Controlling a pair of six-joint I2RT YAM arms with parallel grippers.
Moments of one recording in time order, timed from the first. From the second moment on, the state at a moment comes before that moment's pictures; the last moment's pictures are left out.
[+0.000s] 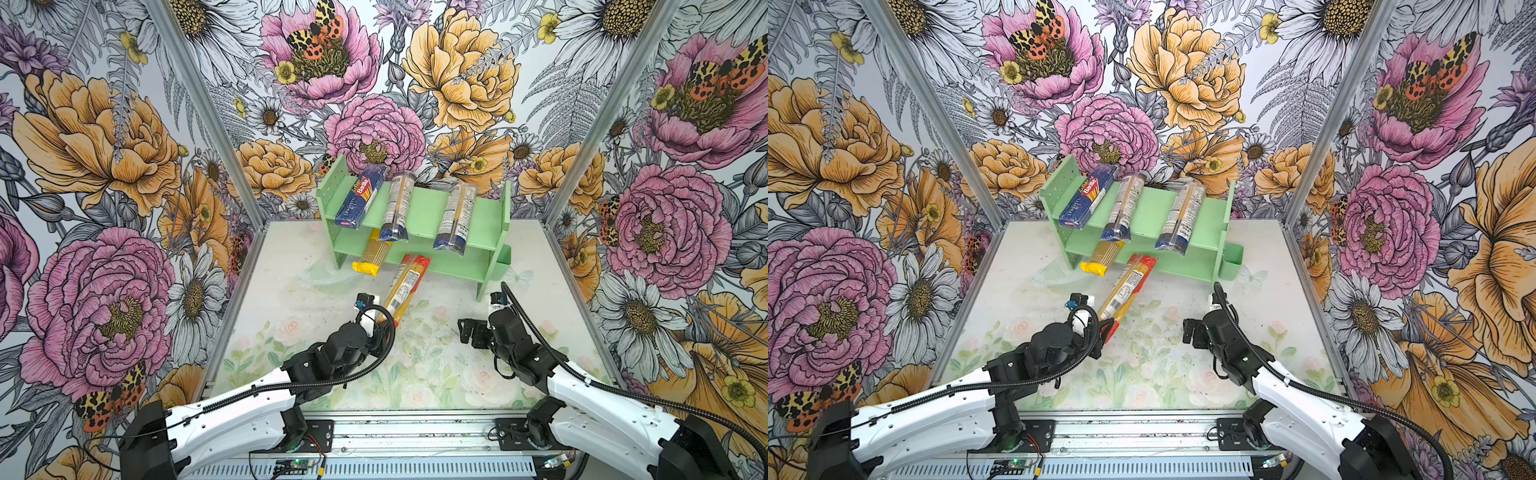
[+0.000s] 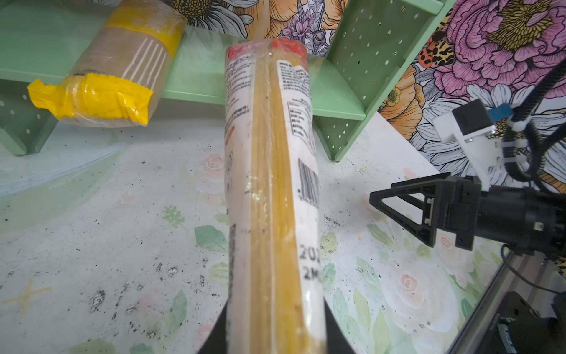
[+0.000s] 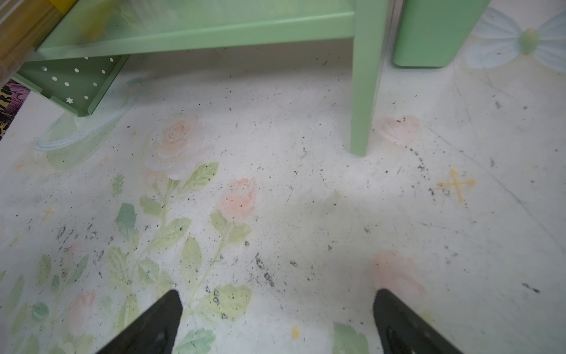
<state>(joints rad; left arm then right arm) -1.01 0.88 0.51 -0.01 -0.38 -0.46 0.57 0.90 0.39 -0.20 0.19 0.56</state>
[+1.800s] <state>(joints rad) -0.91 1.22 0.67 0.26 -0.37 -0.46 0.57 0.88 0.38 -0.20 0.19 0.56</state>
